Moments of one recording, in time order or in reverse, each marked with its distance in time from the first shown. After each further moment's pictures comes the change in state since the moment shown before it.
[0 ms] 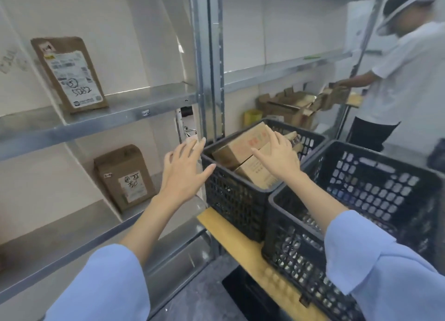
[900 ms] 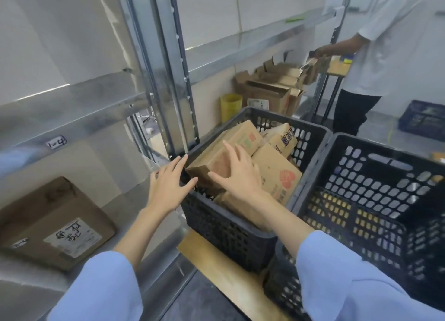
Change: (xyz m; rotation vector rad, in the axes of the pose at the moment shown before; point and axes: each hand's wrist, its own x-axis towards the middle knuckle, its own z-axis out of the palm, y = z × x) left_hand 0.154 -0.057 0.168 -0.129 -0.245 -0.046; right_hand 0.103 0.012 0.118 0.129 -0.113 0.072
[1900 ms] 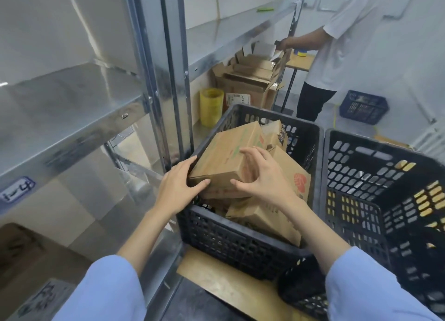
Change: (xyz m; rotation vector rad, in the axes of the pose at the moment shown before) left_hand 0.089 -0.044 0.039 -0.413 -0.111 0.241; right_hand 0.027 0.012 0.003 -0.026 0.105 0.100
